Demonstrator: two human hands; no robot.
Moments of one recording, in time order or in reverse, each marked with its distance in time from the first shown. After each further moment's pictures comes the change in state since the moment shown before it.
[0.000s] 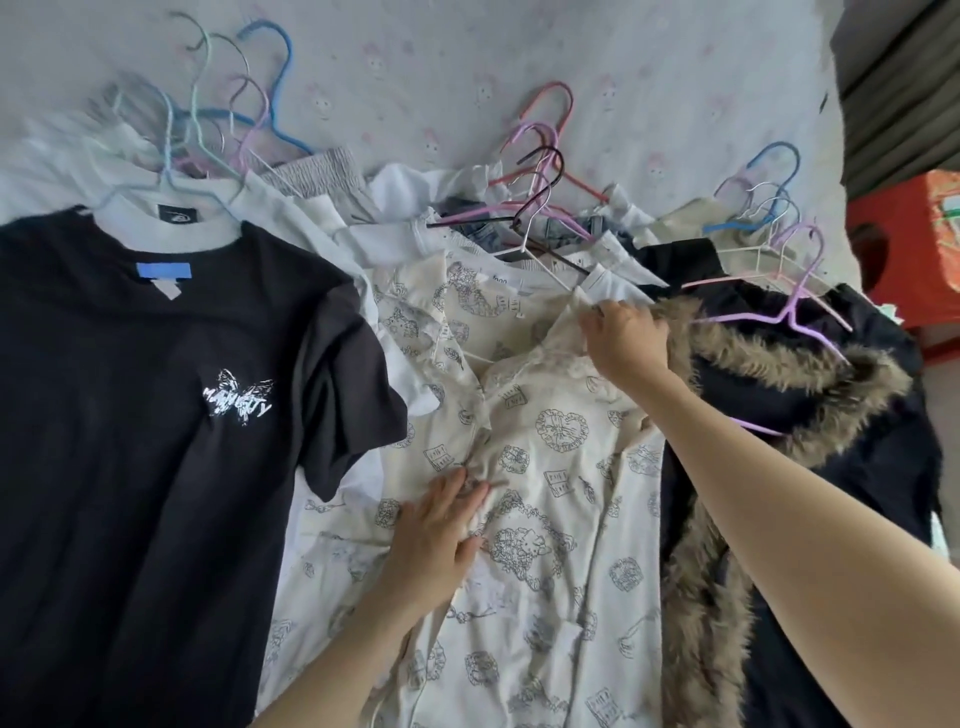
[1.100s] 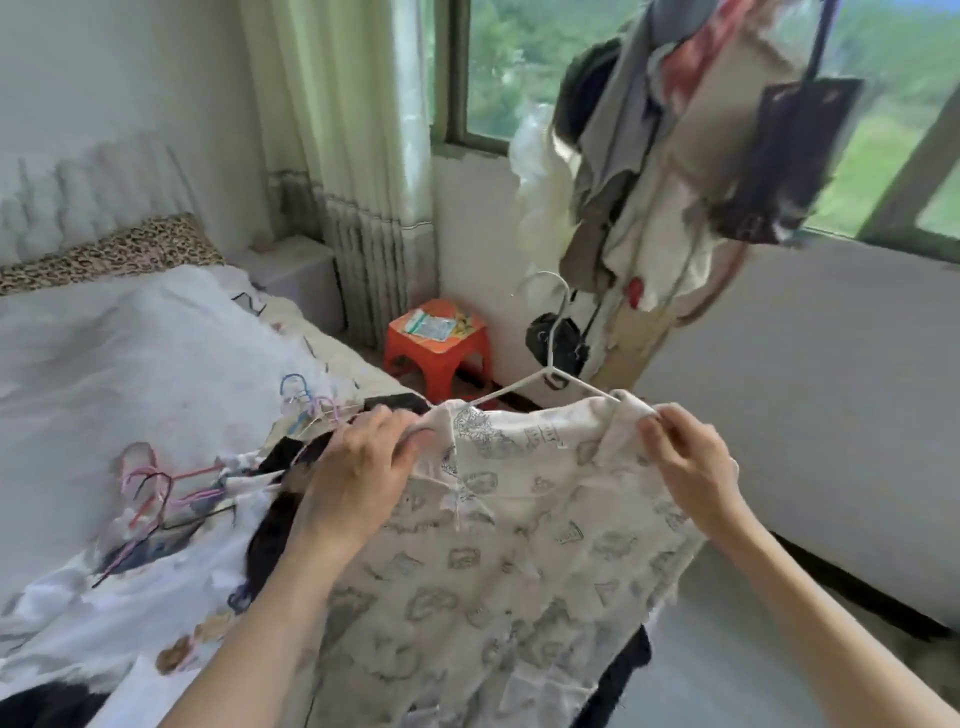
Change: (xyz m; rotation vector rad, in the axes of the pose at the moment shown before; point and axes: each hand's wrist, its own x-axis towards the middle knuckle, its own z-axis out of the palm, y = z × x) left_hand -0.082 0.328 -0.180 0.106 0.393 1.118; right_hand -0.531 0.134 -0.208 0.413 1.057 0.579
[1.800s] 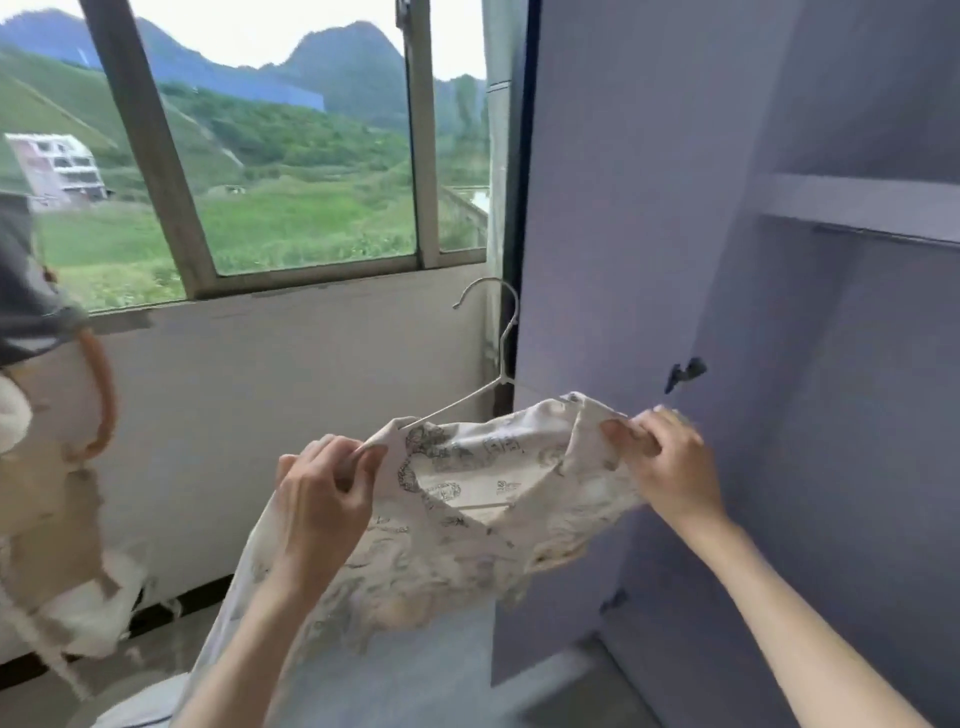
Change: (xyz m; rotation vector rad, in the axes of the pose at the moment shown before) left_hand -0.008 0.533 0.127 -0.854 -0.281 0.482; right_hand -0.296 0.162 -0.448 -0.660 0.875 0.425
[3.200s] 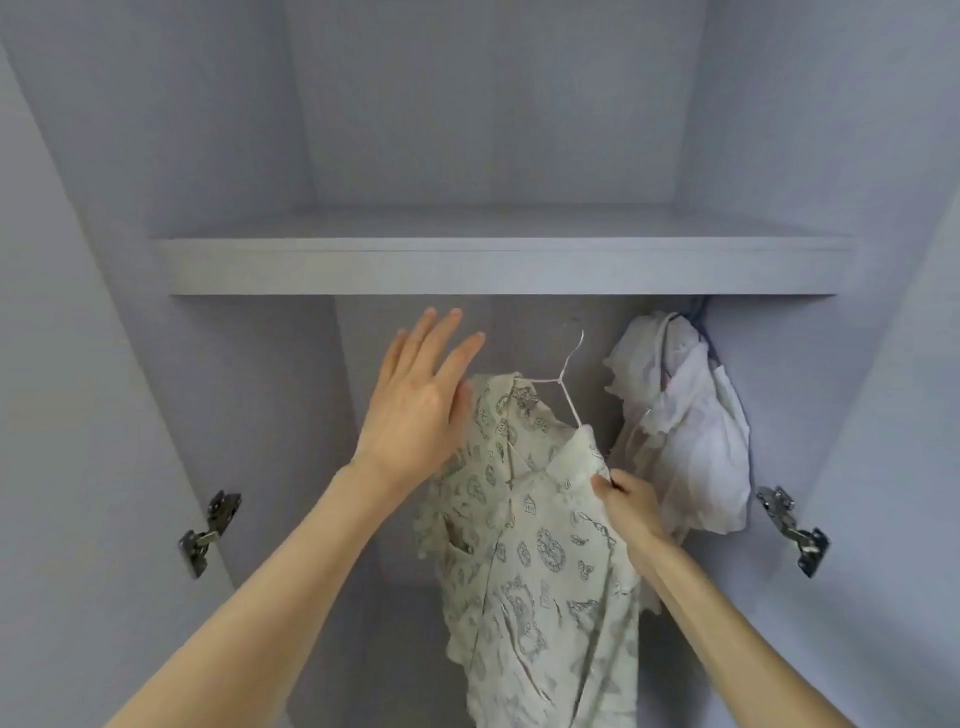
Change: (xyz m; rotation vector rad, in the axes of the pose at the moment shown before) left_hand 0.061 0.406 0.401 -0.549 -0.400 1.233; right_hand -0.034 0.260 -0.246 -0.038 0.690 1.183
